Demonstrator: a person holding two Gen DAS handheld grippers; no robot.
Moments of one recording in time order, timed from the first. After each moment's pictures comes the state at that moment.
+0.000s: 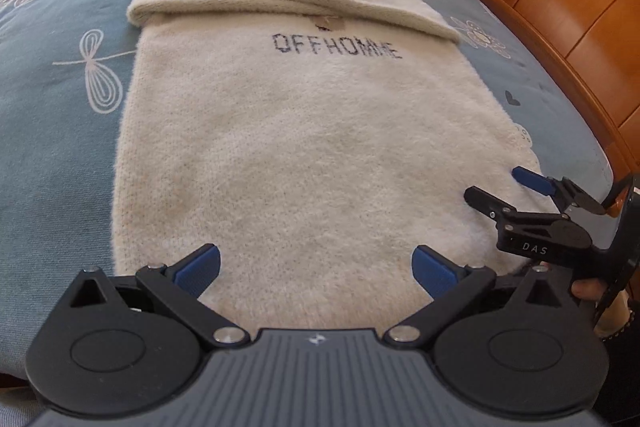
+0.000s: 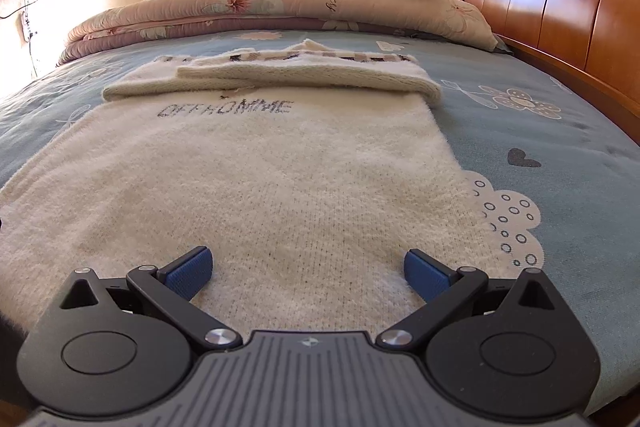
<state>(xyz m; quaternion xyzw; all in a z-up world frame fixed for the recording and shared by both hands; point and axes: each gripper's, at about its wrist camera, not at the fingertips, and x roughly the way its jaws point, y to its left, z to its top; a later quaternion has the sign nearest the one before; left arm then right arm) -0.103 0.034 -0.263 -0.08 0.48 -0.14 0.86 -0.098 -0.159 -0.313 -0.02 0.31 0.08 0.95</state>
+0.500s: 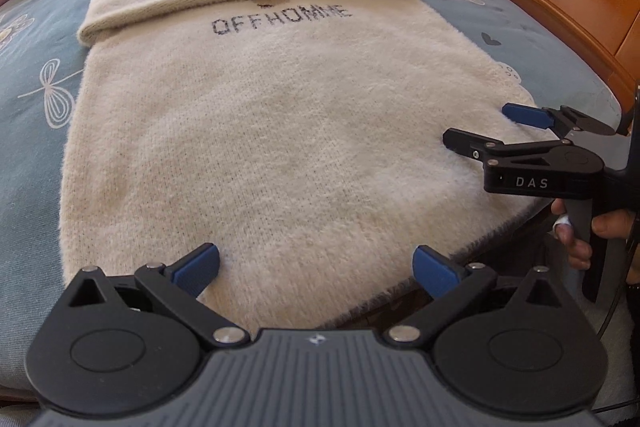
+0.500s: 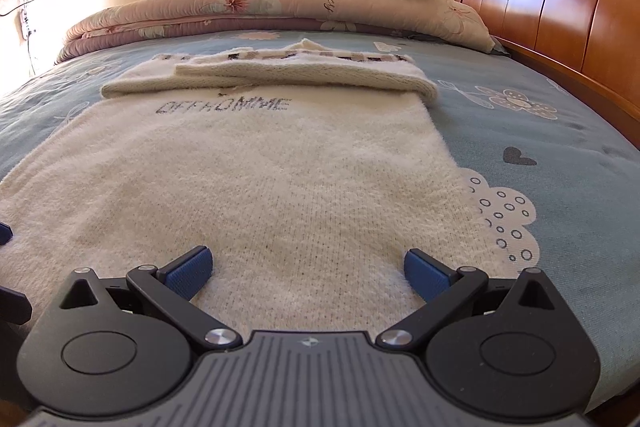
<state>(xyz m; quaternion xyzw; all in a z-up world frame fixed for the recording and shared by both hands) -0.126 -0.007 -0.283 0.01 0.47 -0.14 0.87 -0.101 -0.159 -0.314 -0.03 0.31 0.07 0.95</state>
